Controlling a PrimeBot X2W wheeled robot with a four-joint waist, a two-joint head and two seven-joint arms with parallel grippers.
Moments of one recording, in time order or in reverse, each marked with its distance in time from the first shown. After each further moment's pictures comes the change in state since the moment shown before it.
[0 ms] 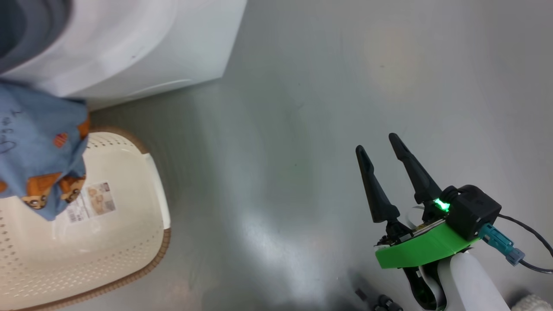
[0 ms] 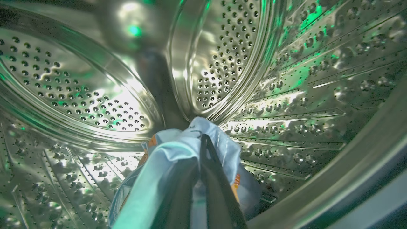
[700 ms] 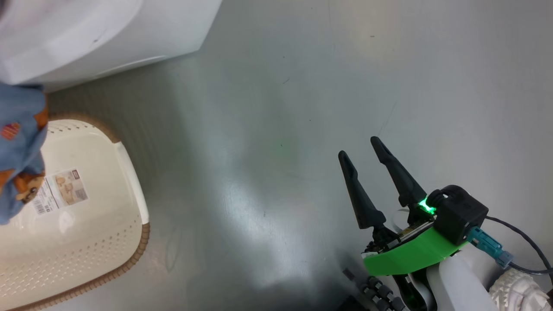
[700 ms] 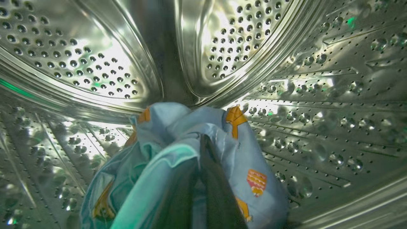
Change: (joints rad) left arm -0.264 0.083 -0.148 0.141 -0.180 0.000 0.145; right arm 0.003 0.001 0.065 -0.018 0.029 0.000 0.000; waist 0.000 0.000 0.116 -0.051
